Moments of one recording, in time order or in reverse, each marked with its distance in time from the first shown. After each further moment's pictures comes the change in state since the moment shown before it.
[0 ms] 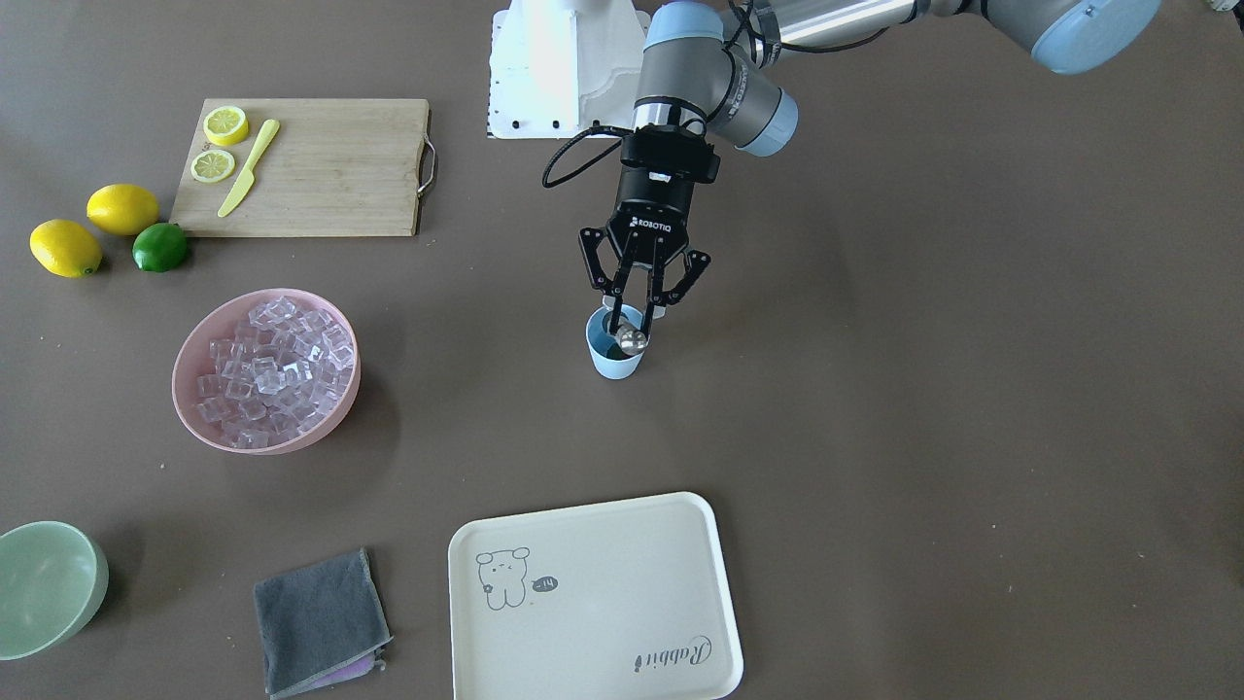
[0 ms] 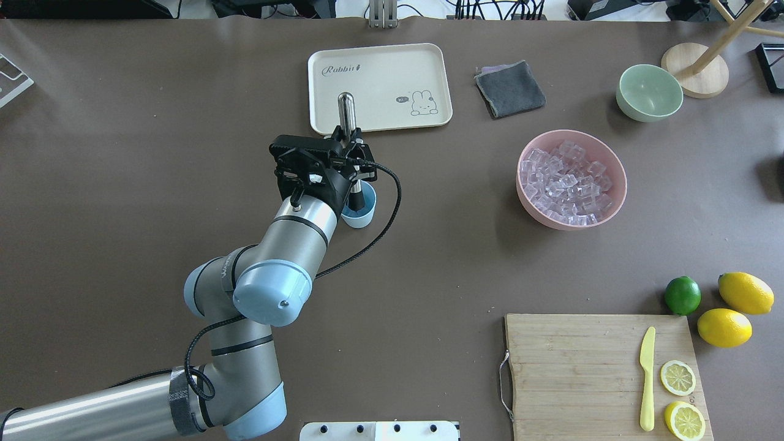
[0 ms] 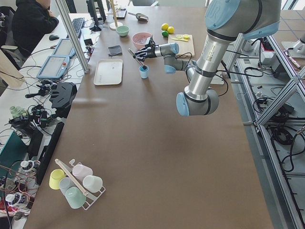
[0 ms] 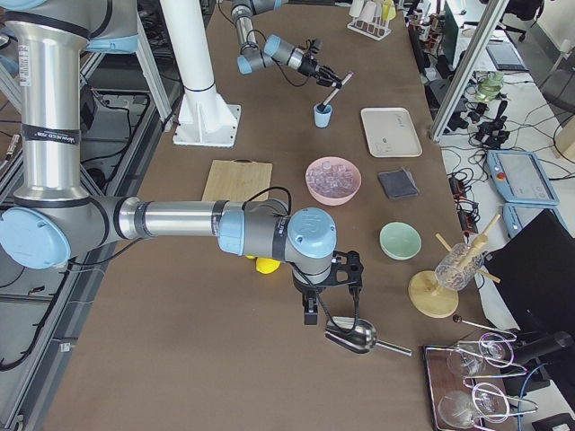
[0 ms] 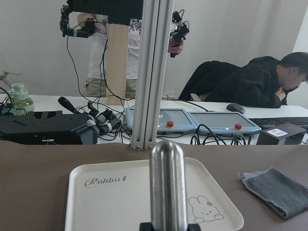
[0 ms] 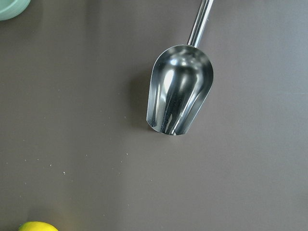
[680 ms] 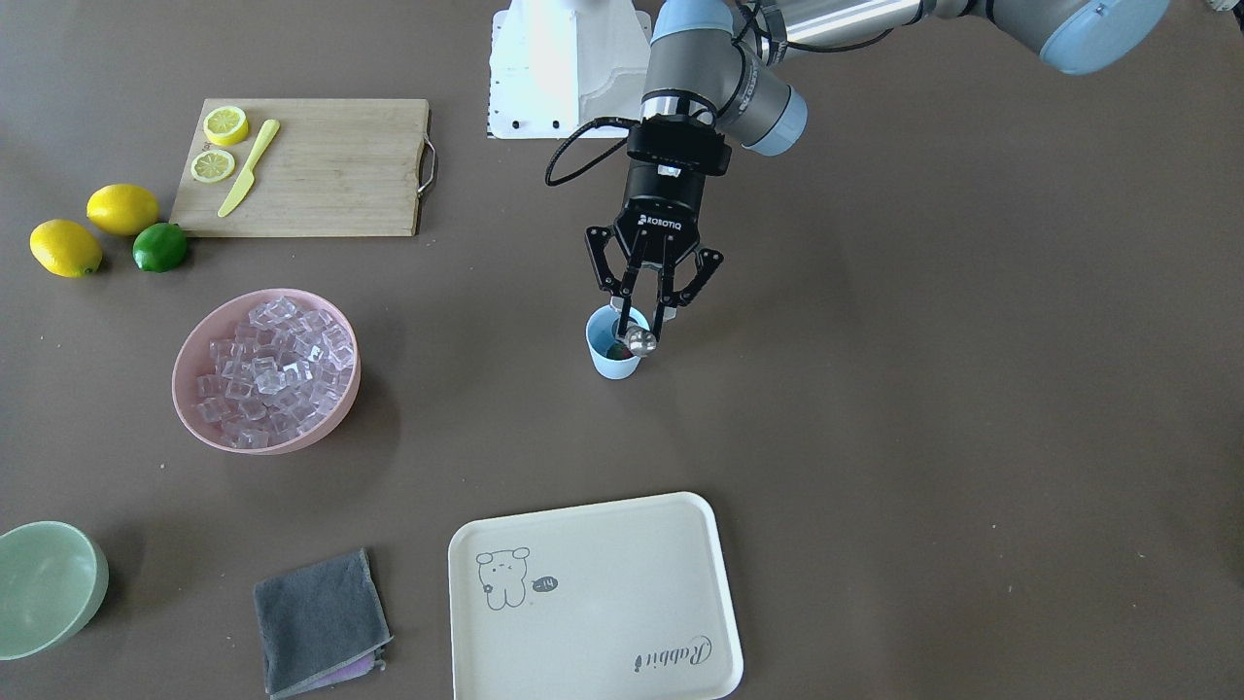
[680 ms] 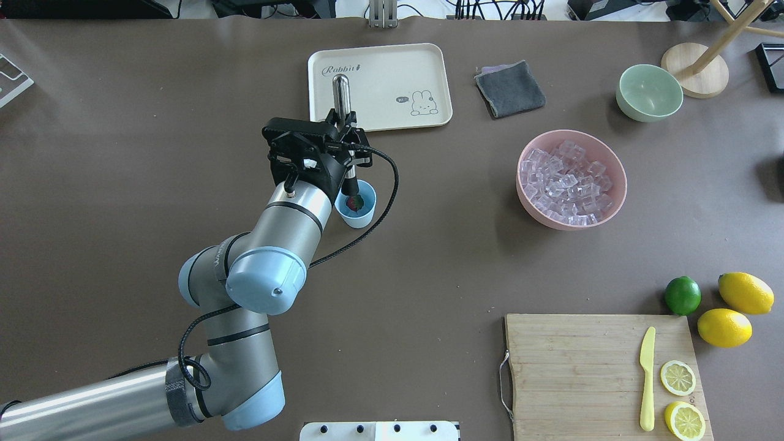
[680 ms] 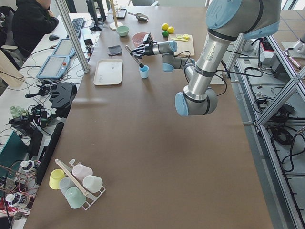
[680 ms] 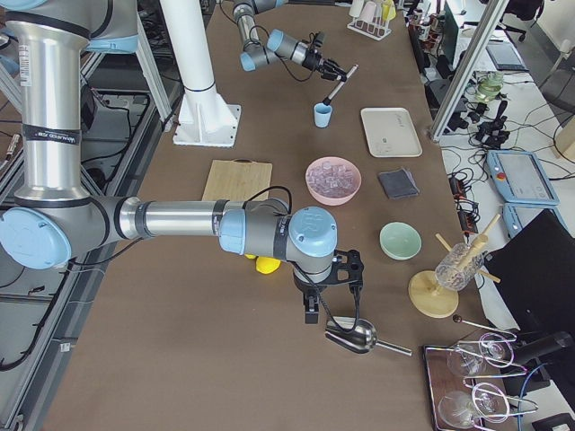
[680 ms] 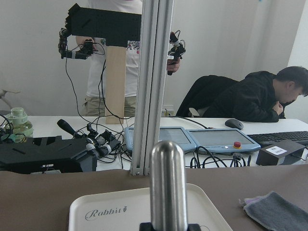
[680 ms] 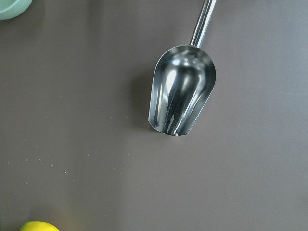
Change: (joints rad) left arm -0.014 0.000 0.012 -0.003 0.004 0.026; right arm -0.005 0.001 0.001 0.000 0.001 0.000
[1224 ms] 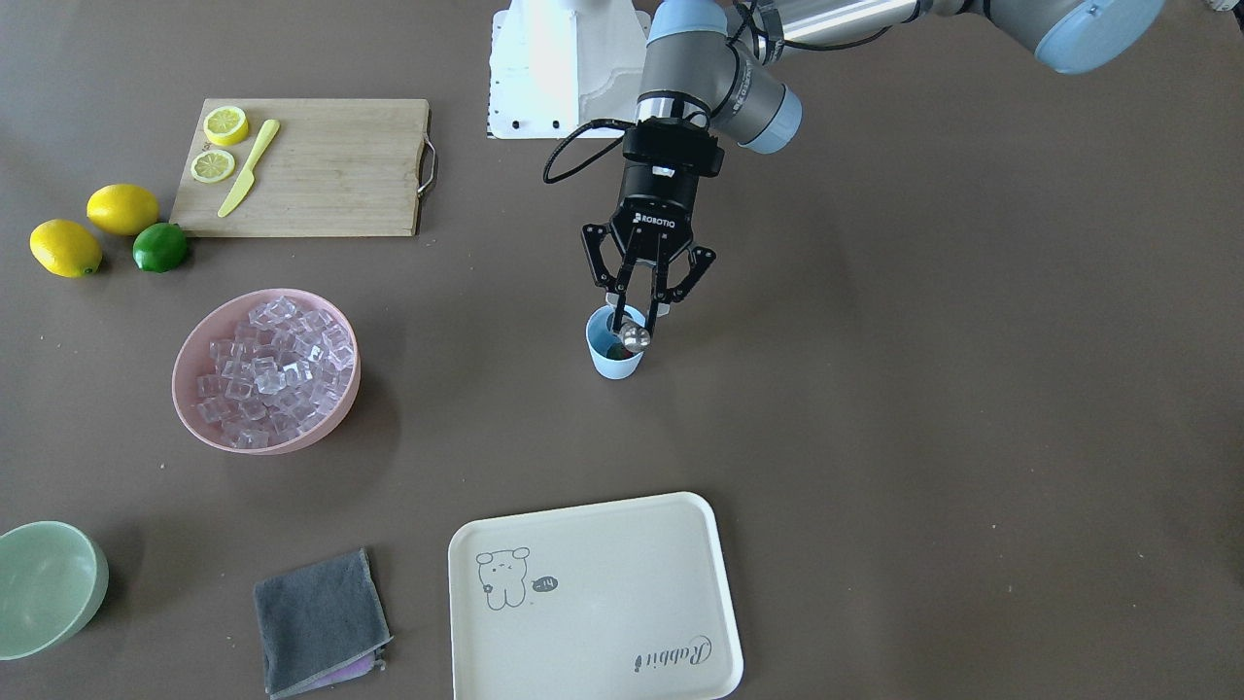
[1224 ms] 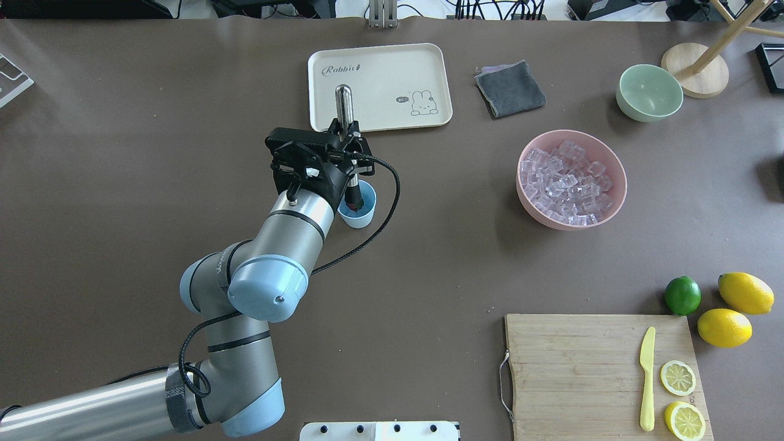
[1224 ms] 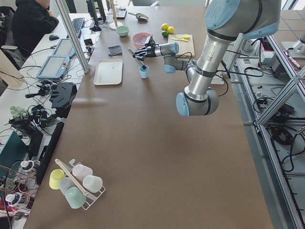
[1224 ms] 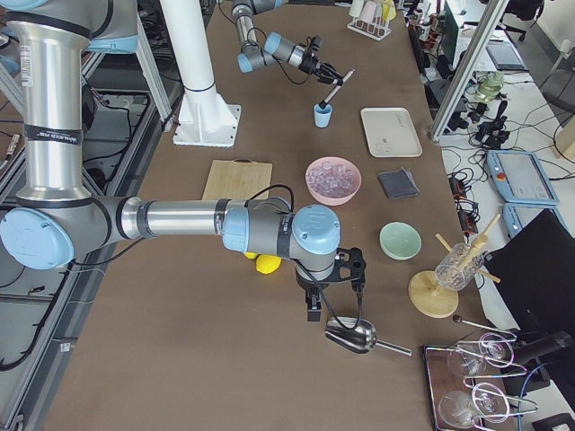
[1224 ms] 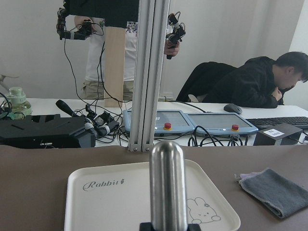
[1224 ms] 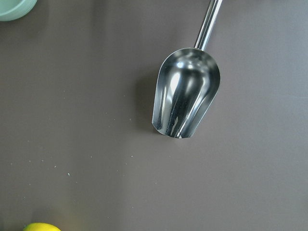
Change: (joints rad) left arm 0.001 0.002 -0.023 0.007 -0.002 0.005; right arm -0.007 0.008 0.000 -0.004 0.001 0.001
